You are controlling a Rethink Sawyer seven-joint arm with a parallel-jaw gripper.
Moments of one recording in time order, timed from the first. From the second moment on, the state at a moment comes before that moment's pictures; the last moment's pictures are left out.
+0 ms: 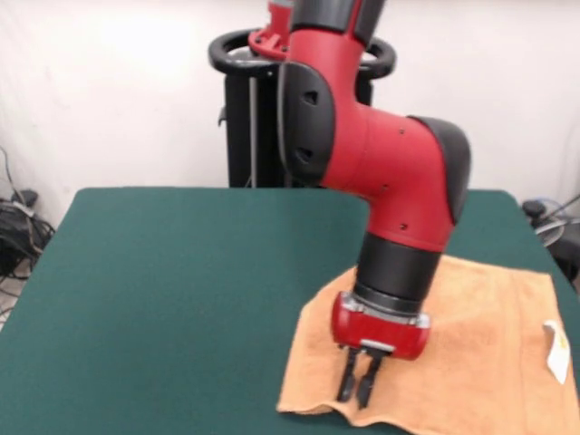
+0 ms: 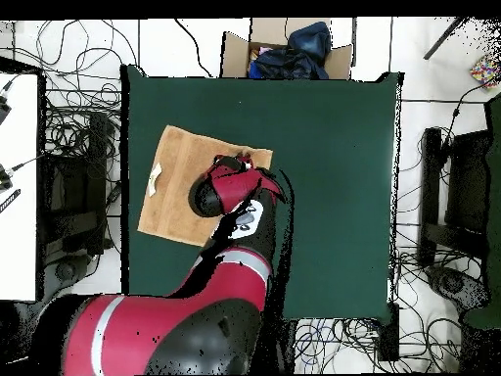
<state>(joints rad) 0.07 -0.21 -0.26 1.32 -0.21 0.05 2.04</state>
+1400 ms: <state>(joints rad) -0.23 -0.25 -0.21 1.35 -0.43 0.05 2.04</state>
